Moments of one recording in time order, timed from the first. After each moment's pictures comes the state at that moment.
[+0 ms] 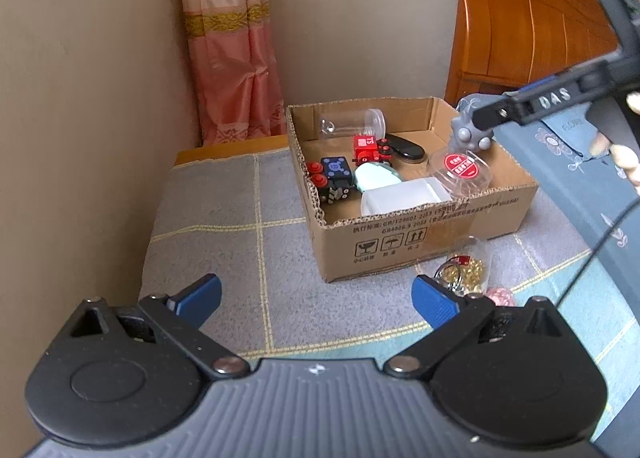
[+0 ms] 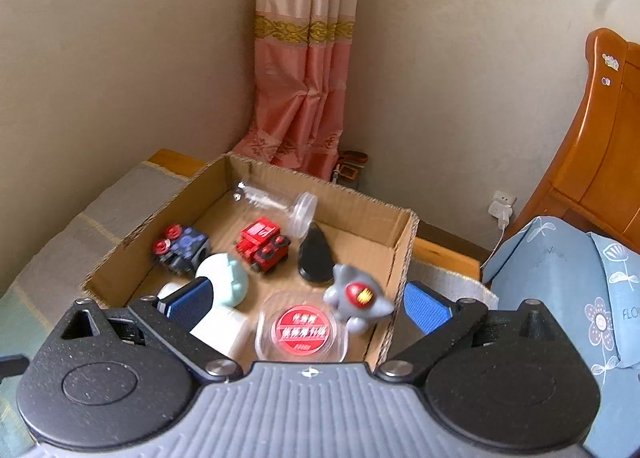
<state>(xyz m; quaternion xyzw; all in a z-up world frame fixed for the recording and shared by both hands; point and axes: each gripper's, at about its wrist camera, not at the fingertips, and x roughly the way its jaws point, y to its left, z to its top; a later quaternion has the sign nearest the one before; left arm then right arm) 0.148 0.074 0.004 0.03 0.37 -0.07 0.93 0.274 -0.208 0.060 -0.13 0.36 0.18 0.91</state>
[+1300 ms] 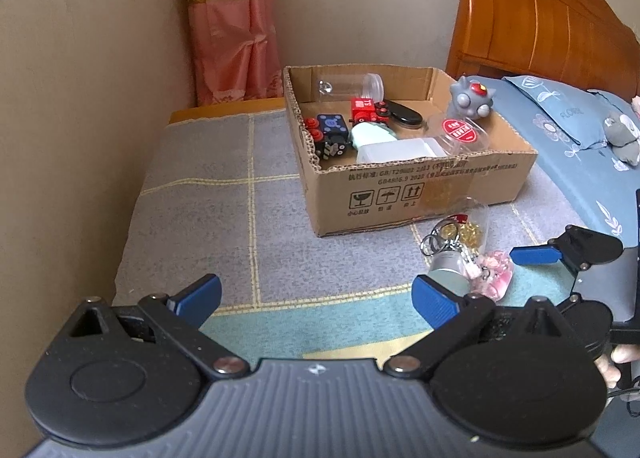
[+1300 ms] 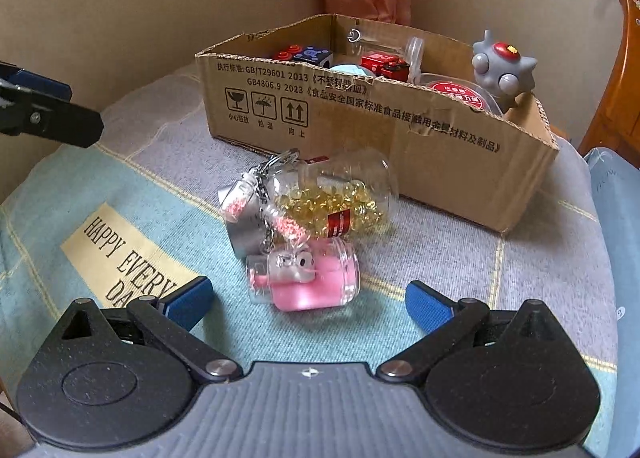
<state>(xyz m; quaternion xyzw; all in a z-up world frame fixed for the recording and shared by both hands) 0.137 0.078 -0.019 0.01 0.40 -0.07 0.91 0.148 -0.187 -0.082 -0.11 0.39 0.23 0.88</state>
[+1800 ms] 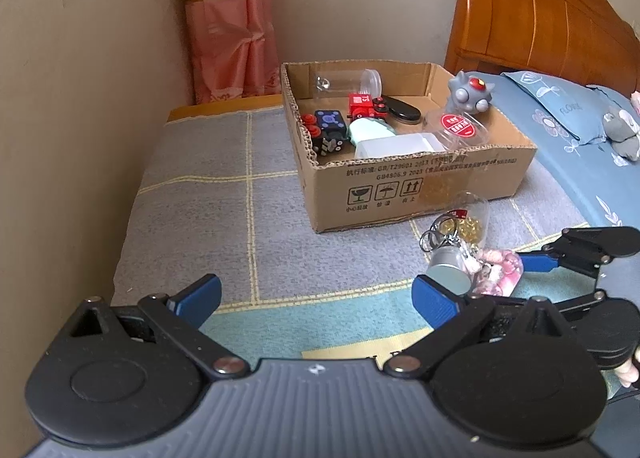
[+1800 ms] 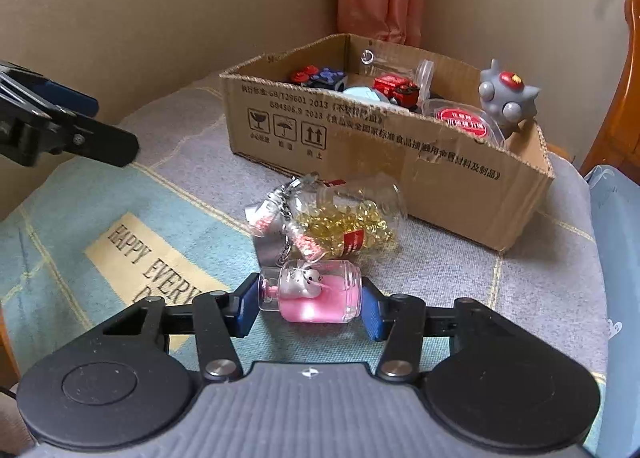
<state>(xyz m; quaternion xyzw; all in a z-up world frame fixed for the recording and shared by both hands) 0.138 0.075 -0.021 0.02 0.40 -0.07 0.91 0.136 -0.182 -0.063 -0.12 0.37 0.25 0.89</state>
